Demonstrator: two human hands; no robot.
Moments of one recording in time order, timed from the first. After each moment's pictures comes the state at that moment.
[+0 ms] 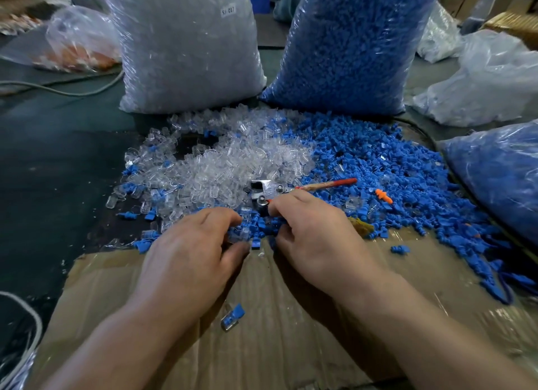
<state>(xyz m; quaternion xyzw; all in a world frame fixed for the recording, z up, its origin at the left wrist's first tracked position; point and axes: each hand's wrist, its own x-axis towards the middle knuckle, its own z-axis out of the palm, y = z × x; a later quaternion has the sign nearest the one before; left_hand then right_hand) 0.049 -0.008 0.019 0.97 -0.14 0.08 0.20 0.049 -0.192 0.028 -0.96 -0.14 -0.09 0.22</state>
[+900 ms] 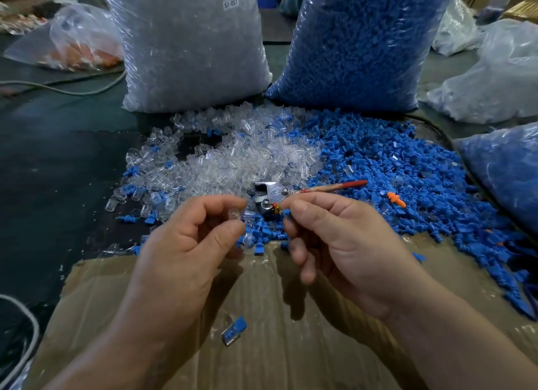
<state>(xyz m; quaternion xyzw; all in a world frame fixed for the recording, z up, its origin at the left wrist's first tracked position) 0.048 -0.017 0.008 0.69 -0.05 0.03 0.72 0.040 -0.205 0.039 -0.55 0.01 0.11 0.83</state>
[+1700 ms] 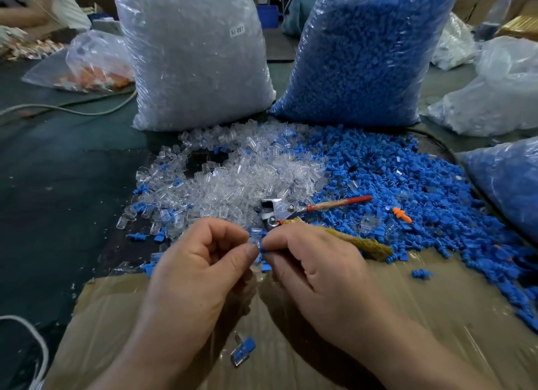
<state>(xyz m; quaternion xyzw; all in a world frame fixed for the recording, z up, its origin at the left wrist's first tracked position) 0.049 -0.025 0.020 0.68 -0.02 0.01 0.74 0.037 -0.187 0.023 -0.88 -0.22 -0.21 0.37</state>
